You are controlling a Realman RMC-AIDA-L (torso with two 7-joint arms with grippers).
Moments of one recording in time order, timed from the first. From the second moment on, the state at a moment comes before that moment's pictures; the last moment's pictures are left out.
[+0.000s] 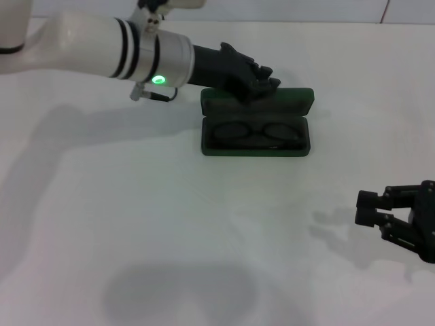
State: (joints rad) left arm -0.95 -1.99 1.52 0.38 1.49 0.92 -1.50; right arm 0.30 2.02 -0.95 -0.64 -1.65 -1.78 1.25
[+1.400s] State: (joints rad) left arm -0.91 -2.02 1.52 0.38 1.57 0.97 -1.55; right arm 0.31 2.02 -0.91 -0.62 -1.55 -1.72 1.20
